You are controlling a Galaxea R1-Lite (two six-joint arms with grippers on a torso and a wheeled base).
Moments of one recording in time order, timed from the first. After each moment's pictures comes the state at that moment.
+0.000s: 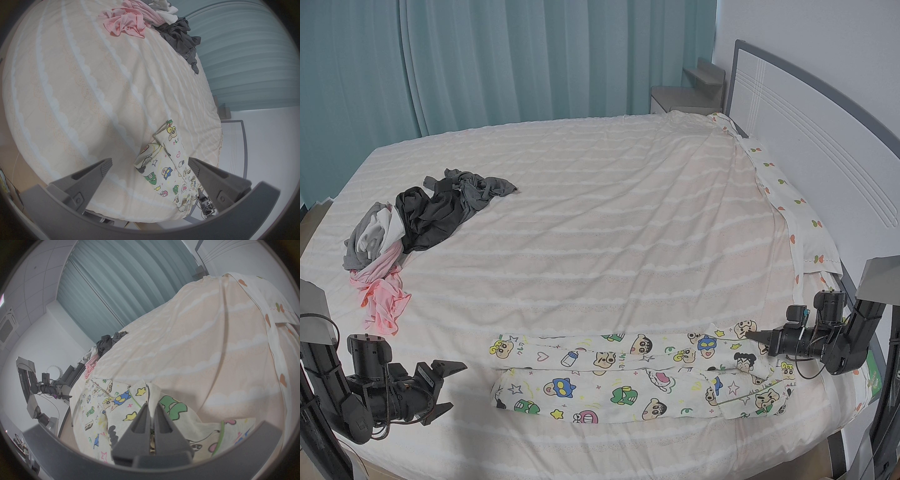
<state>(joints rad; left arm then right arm) 0.05 1.98 -0.02 -1.25 -0.37 -1.04 -0.10 2.34 -0.58 -1.18 0.71 0.06</state>
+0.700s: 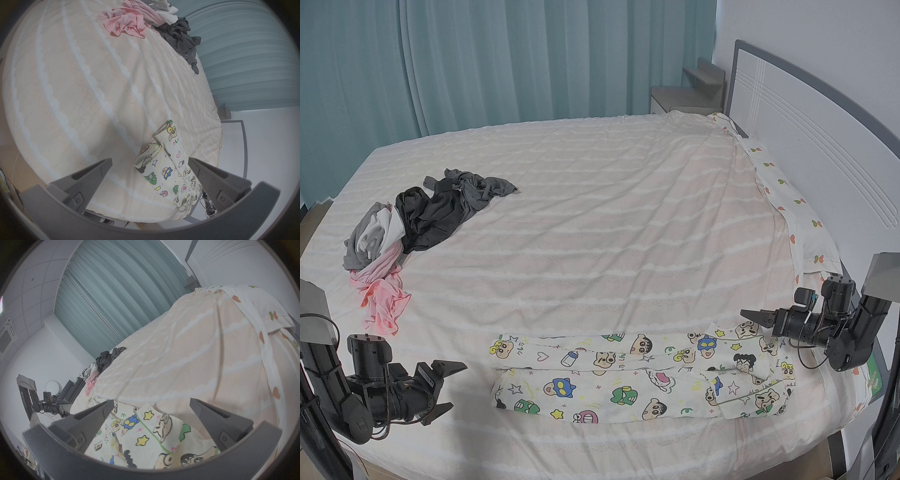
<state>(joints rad) 0.05 1.98 -0.02 -1.25 -0.37 -1.04 -0.08 2.25 -0.56 -1.30 0.65 0.25</state>
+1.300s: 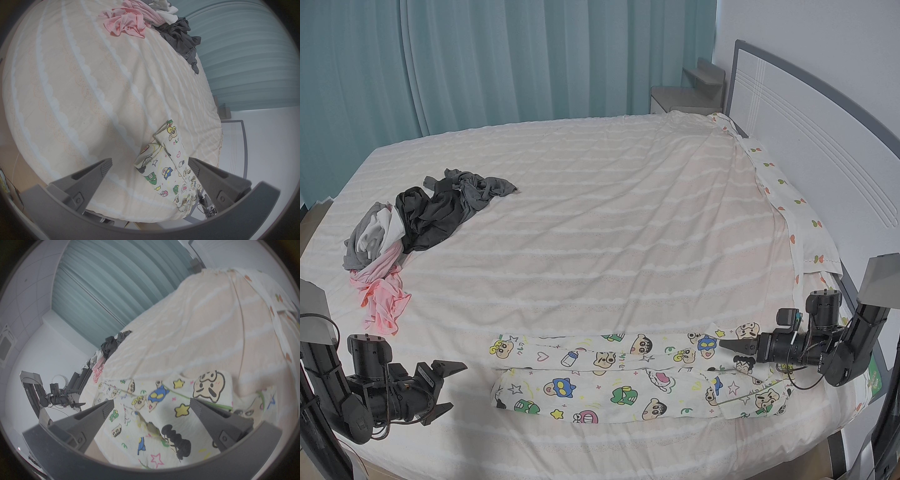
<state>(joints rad) 0.05 1.98 -0.02 -1.25 -0.37 -1.04 0.06 2.19 -0.45 -1.13 0.63 0.26</state>
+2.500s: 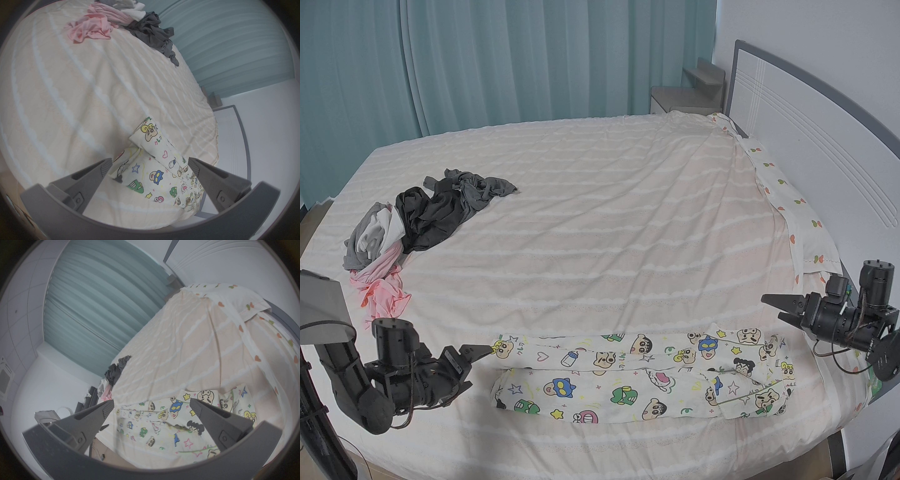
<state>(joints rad) -0.14 2.00 -0.23 -1.12 -0.25 -0.98 0.01 1.68 -0.32 -1.01 0.55 0.59</state>
